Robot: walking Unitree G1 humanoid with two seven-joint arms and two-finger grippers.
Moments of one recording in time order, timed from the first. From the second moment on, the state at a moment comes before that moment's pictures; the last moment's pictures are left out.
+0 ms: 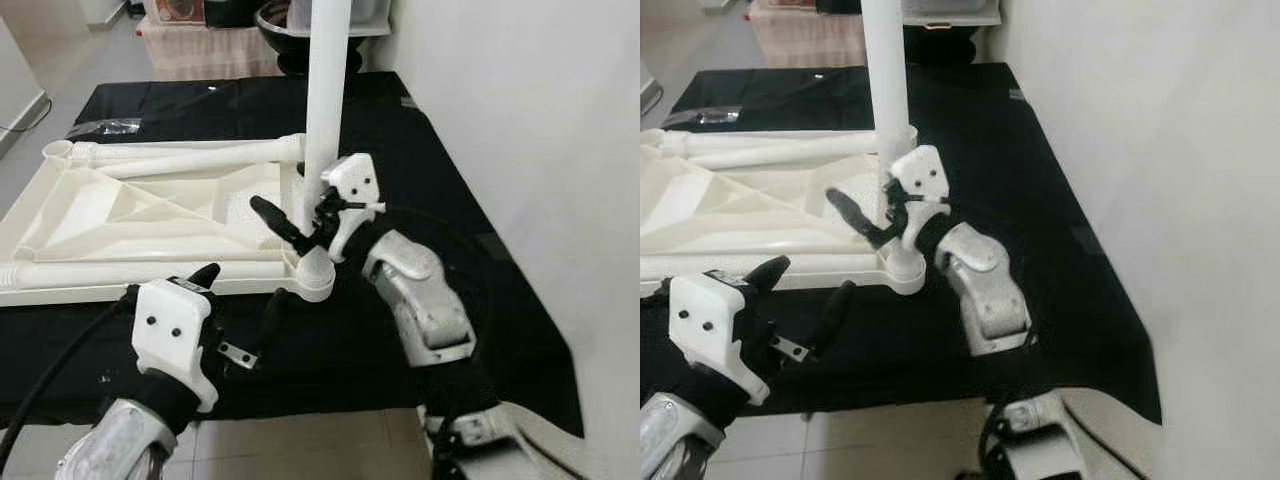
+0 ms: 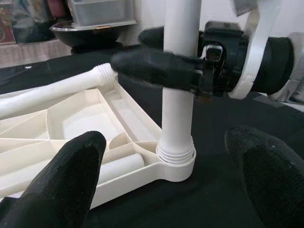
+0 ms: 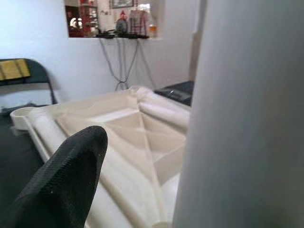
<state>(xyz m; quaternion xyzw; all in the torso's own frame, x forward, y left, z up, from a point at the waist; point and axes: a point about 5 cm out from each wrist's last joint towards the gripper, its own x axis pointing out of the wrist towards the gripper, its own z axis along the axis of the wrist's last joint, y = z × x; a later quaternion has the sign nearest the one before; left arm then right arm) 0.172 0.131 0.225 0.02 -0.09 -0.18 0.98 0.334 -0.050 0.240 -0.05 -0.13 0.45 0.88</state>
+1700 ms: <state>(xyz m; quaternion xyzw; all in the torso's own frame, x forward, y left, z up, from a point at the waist) 0.171 0.124 0.228 0.00 -0.10 -0.19 0.98 0.329 -0.048 0.238 -0.02 -0.13 0.27 0.95</state>
